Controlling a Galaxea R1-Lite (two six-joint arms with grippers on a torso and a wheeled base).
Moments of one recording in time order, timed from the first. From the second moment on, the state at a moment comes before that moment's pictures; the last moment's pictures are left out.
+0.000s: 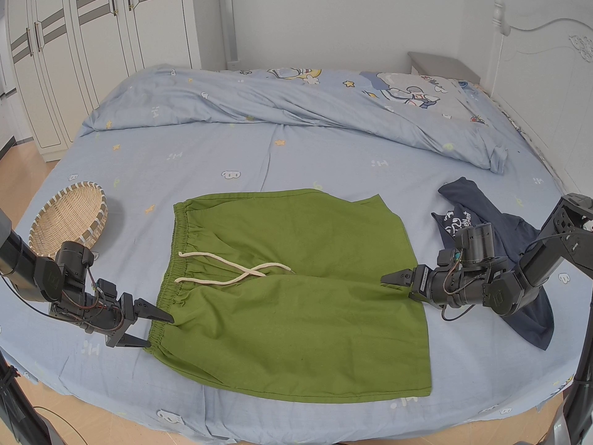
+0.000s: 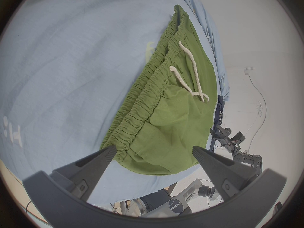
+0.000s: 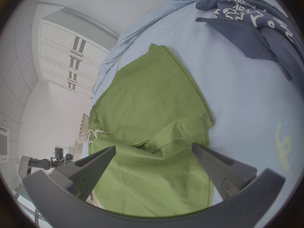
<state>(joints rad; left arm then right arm) 0.18 1.96 -0.80 0.05 -0.73 -0.28 0.23 2.01 -0.86 -0.62 0.40 0.56</state>
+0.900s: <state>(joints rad) 0.18 1.92 -0.71 -0.08 -0.75 -0.21 0.10 1.83 -1.34 -0.22 0.53 0.39</state>
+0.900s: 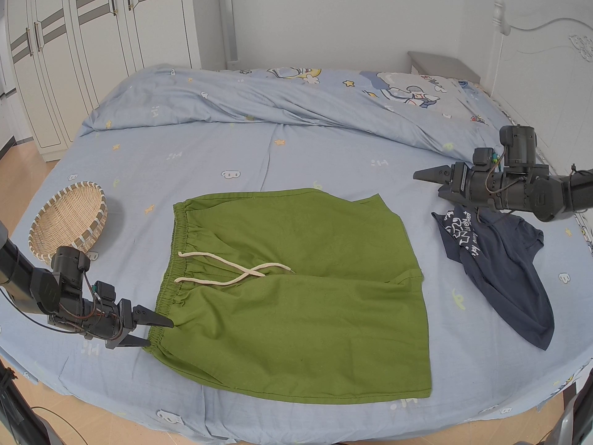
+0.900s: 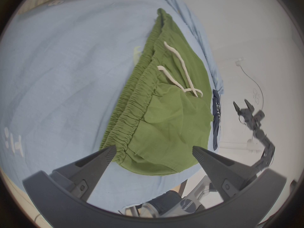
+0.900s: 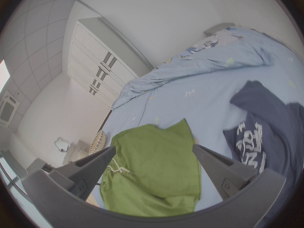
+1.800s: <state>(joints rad) 0.15 1.89 -0.44 -0.36 -0.80 -0.05 0.10 2.38 -1.99 0.39 0.57 -0.02</state>
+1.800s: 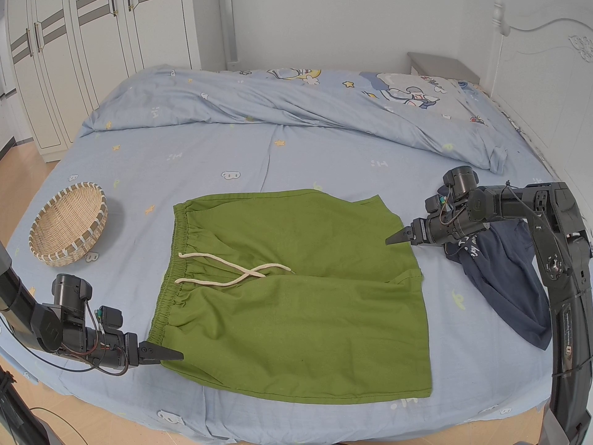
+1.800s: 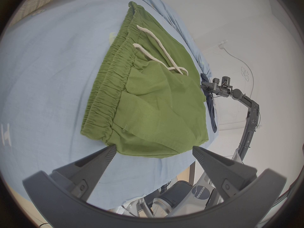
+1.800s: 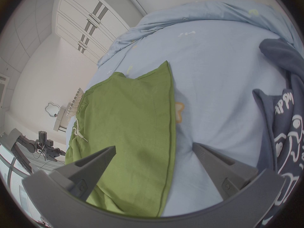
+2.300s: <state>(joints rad) 0.14 1.89 -0.40 -0.46 -0.80 -0.02 0.09 2.08 -1.55 -0.34 0.65 0.20</state>
